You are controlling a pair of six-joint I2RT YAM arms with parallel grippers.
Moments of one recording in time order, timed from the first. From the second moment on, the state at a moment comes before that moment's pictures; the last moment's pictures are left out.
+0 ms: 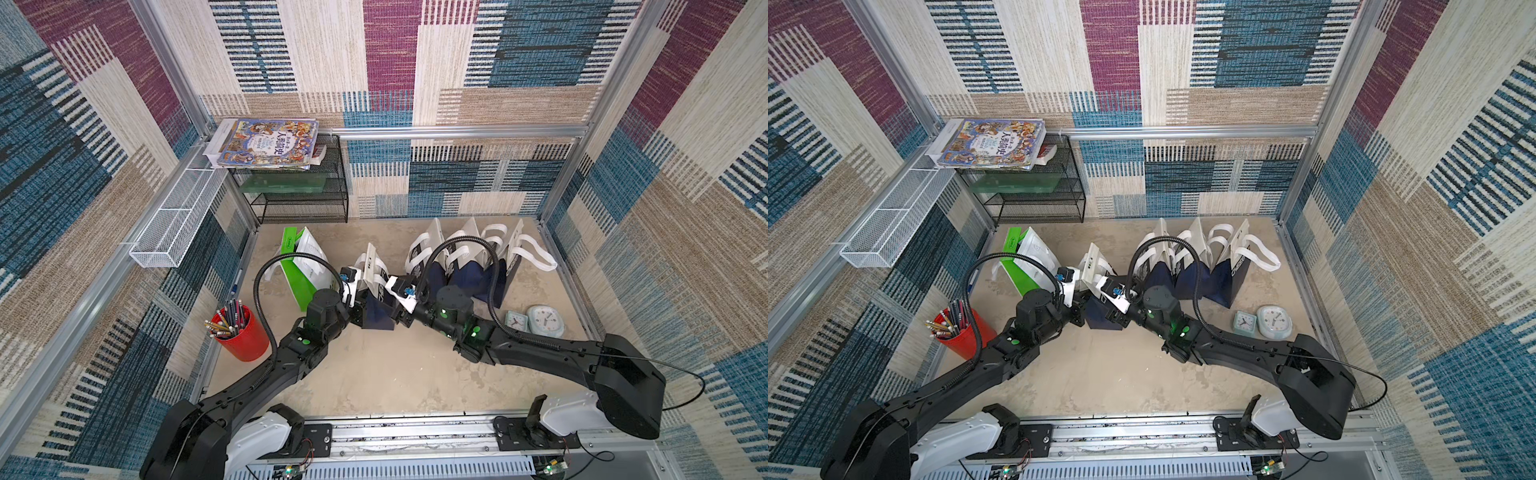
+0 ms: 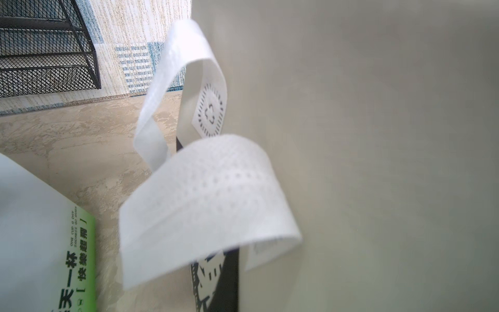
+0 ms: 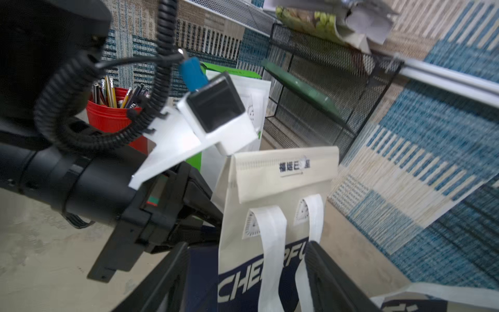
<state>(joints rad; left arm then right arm) -0.52 1.09 0.53 0.22 0.03 -0.13 0.94 1.42 0.79 0.58 0.03 -0.36</state>
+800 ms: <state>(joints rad) -0.52 1.08 0.53 0.19 0.03 -0.13 0.99 1.48 0.83 0.74 0.19 -0.59</state>
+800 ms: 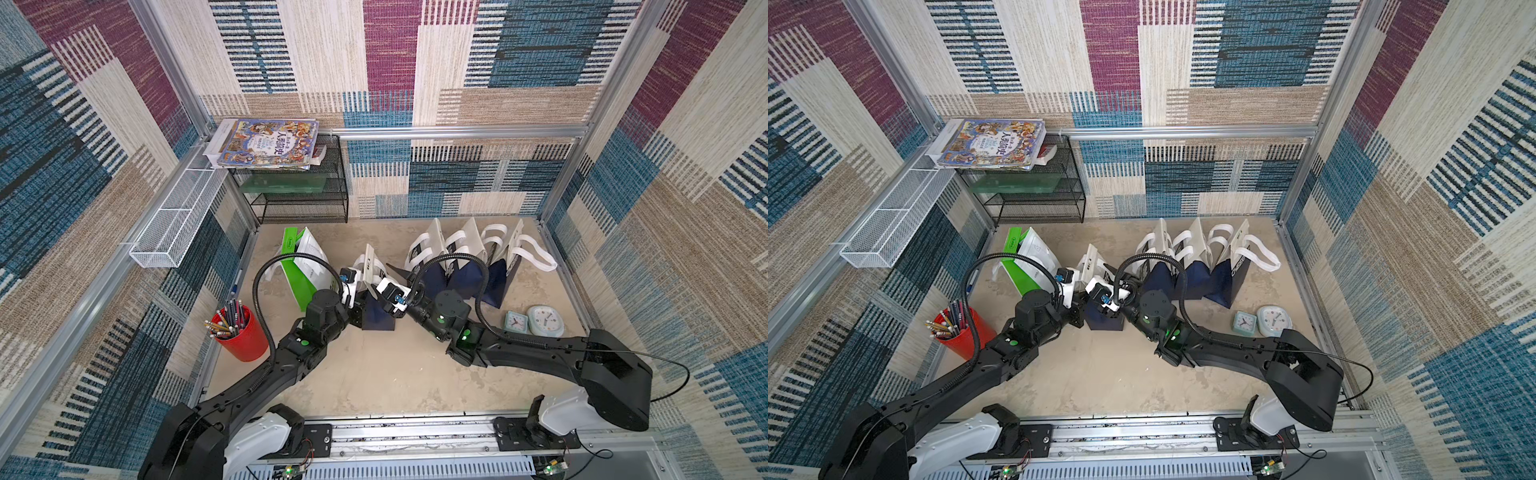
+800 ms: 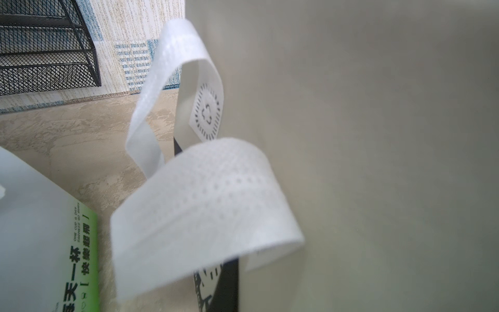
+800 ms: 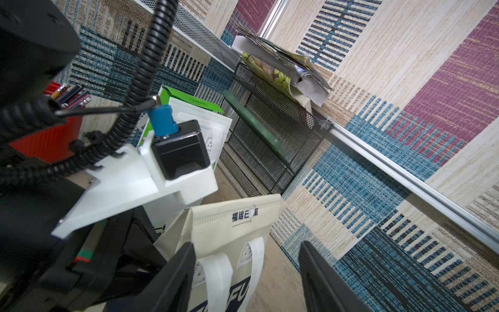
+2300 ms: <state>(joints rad) -0.52 1.03 0.53 0.15 0.03 -0.06 1.00 1.63 0.98 0.68 0.28 -0.63</state>
